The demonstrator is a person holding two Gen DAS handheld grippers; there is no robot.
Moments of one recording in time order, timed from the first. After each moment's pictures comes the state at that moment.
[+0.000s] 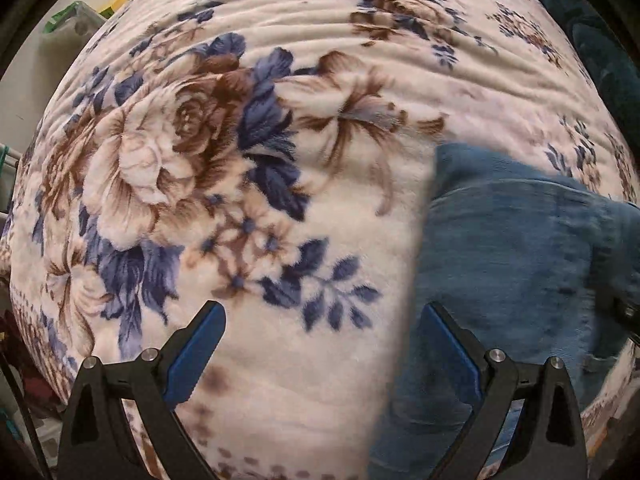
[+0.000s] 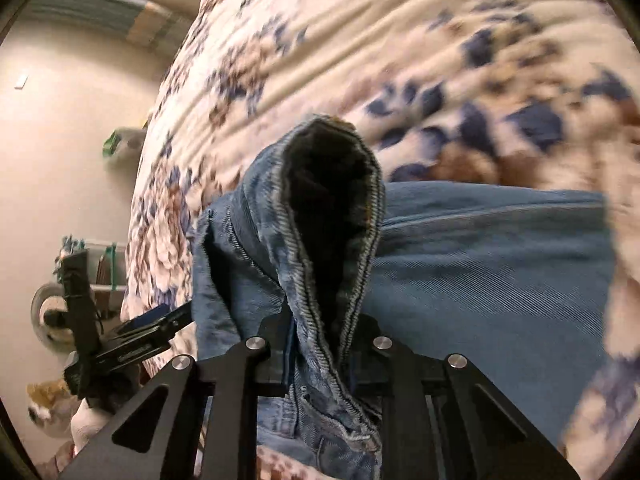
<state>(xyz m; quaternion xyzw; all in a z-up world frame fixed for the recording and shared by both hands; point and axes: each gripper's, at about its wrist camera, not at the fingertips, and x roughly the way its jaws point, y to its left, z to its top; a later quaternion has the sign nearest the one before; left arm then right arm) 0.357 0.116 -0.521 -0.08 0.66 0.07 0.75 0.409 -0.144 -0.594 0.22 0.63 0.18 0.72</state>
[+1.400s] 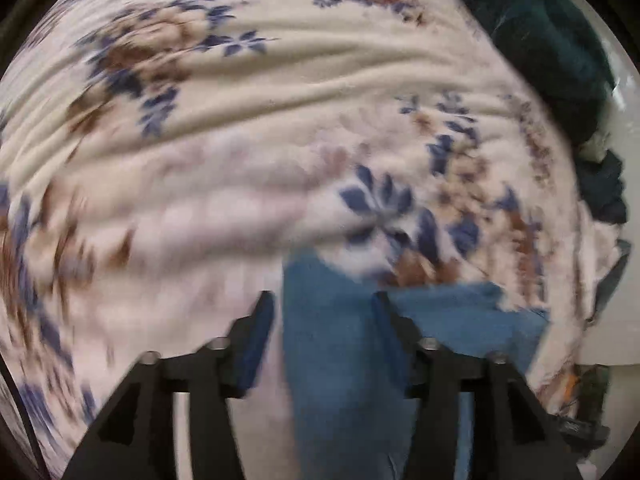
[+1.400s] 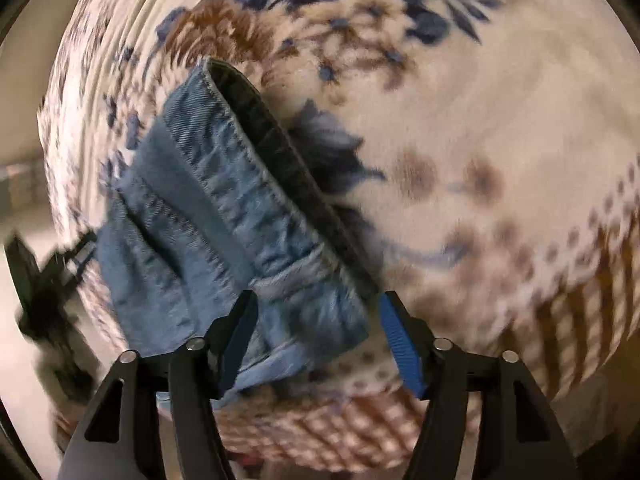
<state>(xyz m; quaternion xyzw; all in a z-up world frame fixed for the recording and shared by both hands) 0.458 -0.020 -0.512 -0.10 0.66 -0.12 0.73 0.283 -0.365 -0.648 0.41 0.69 -0.08 0.59</state>
